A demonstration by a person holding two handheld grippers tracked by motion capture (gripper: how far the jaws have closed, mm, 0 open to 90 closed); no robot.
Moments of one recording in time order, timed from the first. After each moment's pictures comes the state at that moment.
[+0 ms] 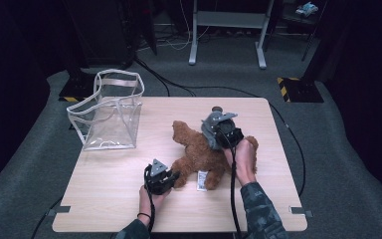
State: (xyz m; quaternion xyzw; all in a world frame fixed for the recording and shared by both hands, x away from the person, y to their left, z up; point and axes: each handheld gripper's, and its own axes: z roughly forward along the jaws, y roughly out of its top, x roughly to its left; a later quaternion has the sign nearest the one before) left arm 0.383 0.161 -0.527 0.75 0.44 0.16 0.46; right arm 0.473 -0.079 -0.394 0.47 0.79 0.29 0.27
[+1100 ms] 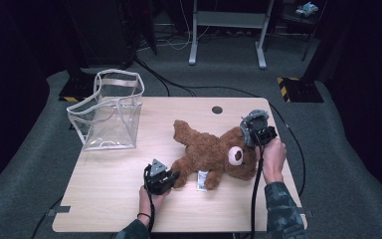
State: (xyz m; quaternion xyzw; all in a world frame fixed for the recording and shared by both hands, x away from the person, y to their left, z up) left arm 0.383 0.161 -0.527 0.75 0.44 0.16 0.47; right arm 0.478 -0.173 -0.389 0.55 0.74 0.15 0.36
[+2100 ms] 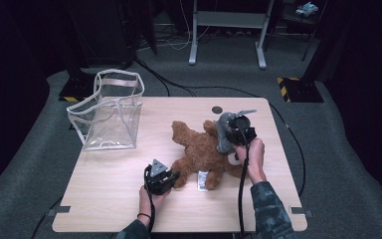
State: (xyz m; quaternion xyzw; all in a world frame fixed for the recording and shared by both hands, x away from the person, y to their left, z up) left arm 0.382 0.161 -0.526 0.75 0.43 0.16 0.46; right arm 0.480 -0.129 -0.391 0.53 0.77 0.29 0.22
